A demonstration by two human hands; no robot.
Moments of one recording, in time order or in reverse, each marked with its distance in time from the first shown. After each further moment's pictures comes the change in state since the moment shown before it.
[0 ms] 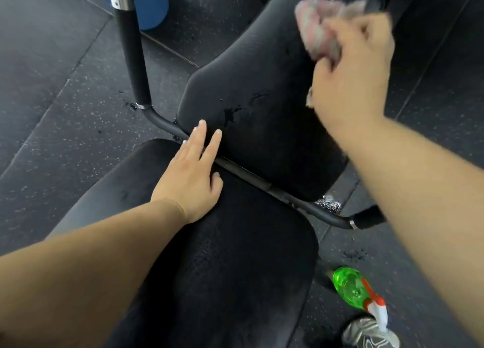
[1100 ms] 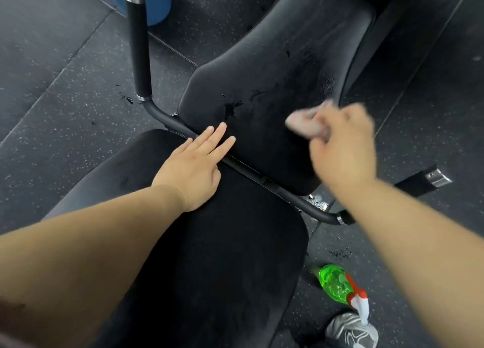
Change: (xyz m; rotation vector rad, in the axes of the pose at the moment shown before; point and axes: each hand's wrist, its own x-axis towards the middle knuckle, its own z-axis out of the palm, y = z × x) left_hand 0.001 -0.002 -0.002 0.145 -0.091 0.111; right_hand -0.076 0.029 -0.011 -0.210 -0.252 -0.025
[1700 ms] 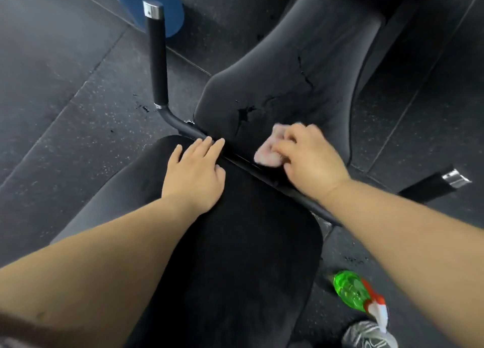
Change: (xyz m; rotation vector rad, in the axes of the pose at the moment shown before) left_hand -0.012 0.003 -0.002 -0.010 0.085 -0.310; right_hand -0.008 -0.029 0.024 -0.031 -0.256 -0.364
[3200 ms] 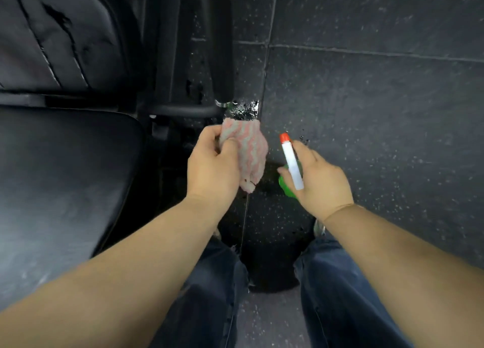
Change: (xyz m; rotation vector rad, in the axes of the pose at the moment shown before) left_hand -0.130 0.262 0.145 -0.814 -0.226 -0.232; right_hand -0.334 0.122 0.137 0.405 0.023 0.653
